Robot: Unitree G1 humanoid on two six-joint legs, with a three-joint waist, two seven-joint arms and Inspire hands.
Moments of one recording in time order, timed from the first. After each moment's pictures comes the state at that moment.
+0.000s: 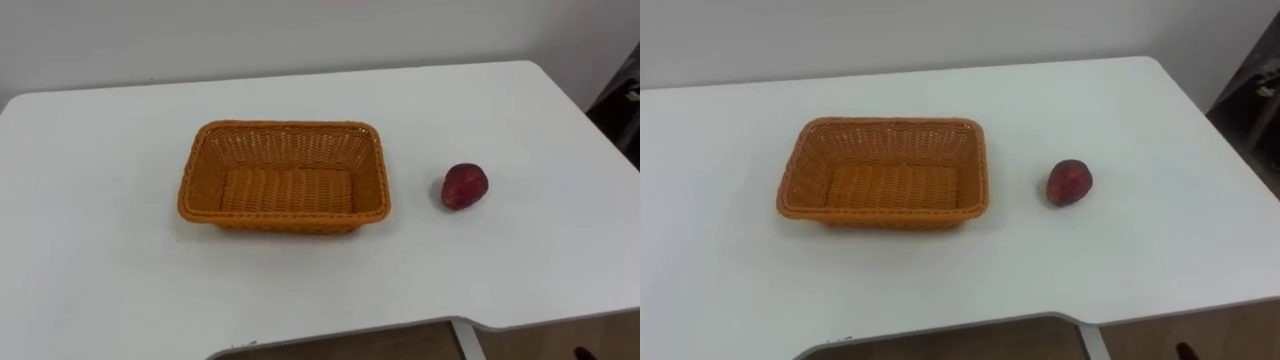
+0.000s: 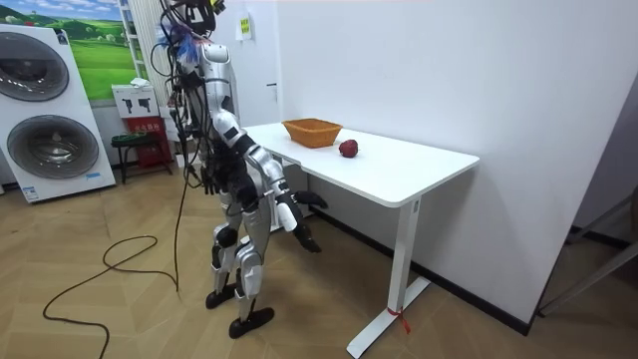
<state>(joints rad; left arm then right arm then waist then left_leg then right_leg) 0.34 0.20 0.26 1.11 0.17 0.03 0.13 0.16 -0.23 -0.52 0.74 1.07 -0.07 -0.52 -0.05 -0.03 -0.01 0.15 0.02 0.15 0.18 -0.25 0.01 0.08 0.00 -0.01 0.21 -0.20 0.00</state>
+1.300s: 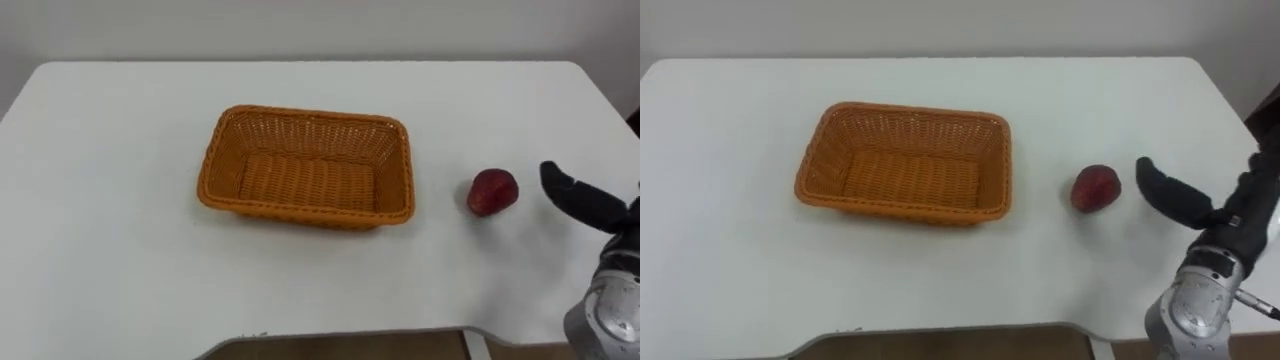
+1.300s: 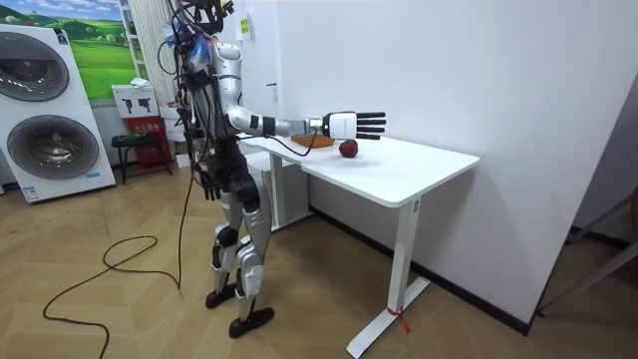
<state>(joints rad) 0.29 0.22 0.09 1.14 0.17 0.00 0.06 0.13 -0.31 -0.13 0.15 0.26 -0.17 -0.50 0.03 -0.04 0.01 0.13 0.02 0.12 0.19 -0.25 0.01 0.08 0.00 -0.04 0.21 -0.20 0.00</state>
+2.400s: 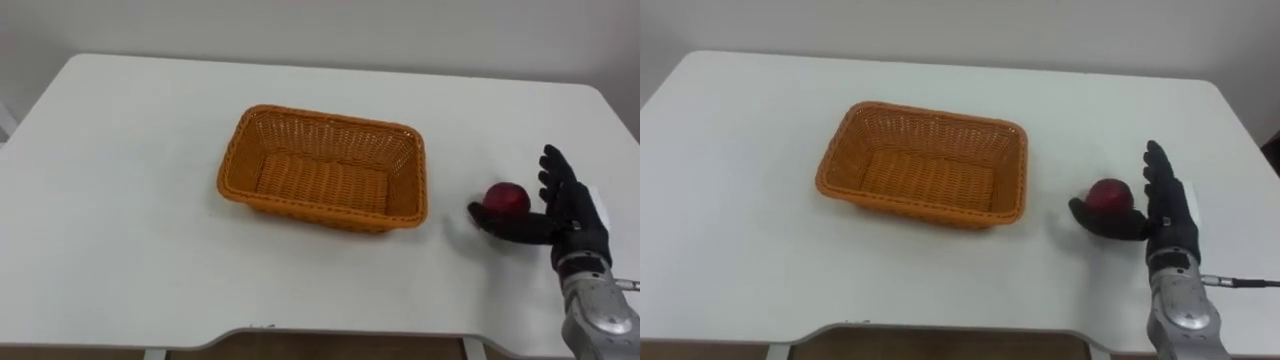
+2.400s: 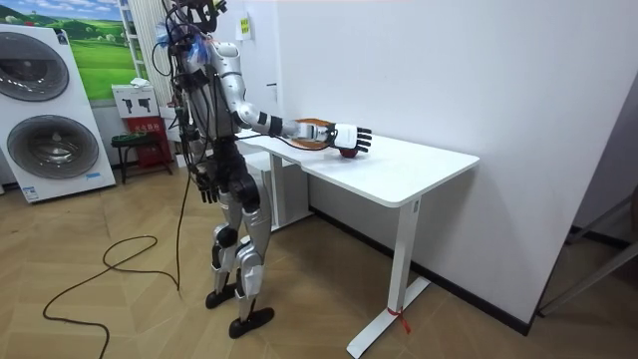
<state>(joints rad) 0.29 0.24 0.10 1.12 0.25 0.02 0.02 0.03 -0.39 -0.08 0.41 0.19 -0.11 -0.12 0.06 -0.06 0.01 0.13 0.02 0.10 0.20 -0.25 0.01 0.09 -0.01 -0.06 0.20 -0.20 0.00</state>
